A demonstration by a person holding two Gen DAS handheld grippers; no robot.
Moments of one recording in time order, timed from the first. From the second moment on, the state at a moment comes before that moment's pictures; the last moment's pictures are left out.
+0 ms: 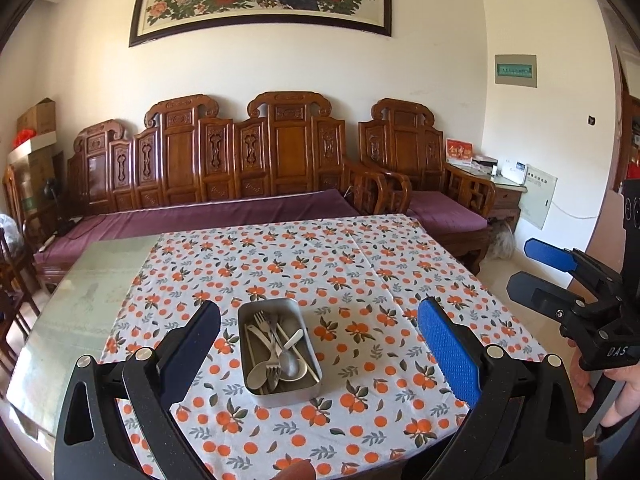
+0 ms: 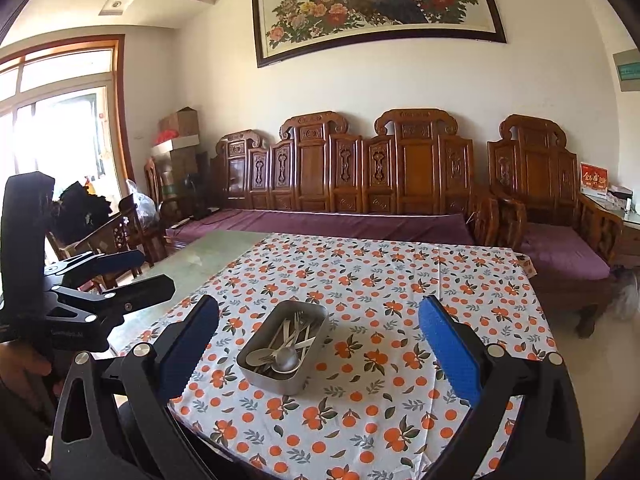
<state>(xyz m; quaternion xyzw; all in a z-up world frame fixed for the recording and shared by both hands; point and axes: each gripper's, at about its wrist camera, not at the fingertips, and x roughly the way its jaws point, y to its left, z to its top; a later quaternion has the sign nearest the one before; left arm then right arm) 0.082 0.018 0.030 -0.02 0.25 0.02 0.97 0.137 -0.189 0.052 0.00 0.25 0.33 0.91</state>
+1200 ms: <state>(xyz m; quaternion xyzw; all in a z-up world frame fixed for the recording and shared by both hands) 0.075 0.017 0.035 -0.02 0.23 0.02 0.97 0.139 -0.189 0.051 0.00 0.25 0.33 0.91</state>
